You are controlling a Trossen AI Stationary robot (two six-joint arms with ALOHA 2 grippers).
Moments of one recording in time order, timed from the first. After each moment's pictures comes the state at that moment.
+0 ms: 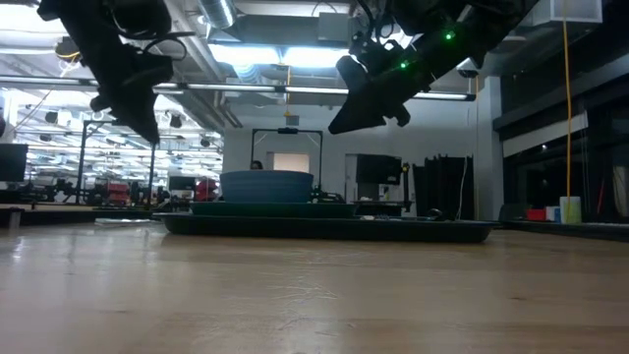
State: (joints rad) left arm 0.45 0.82 0.67 -0.81 -0.28 -0.38; right arm -0.05 1.61 0.91 0.18 0.45 0.23
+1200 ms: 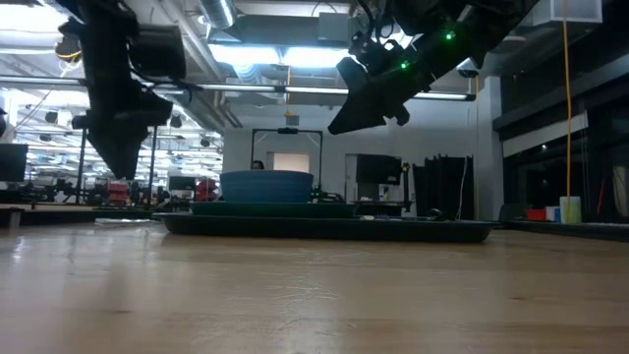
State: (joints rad) left arm 0.45 1.04 0.66 -0.95 -0.25 -0.53; right arm -0.05 1.61 0.91 0.18 0.45 0.20
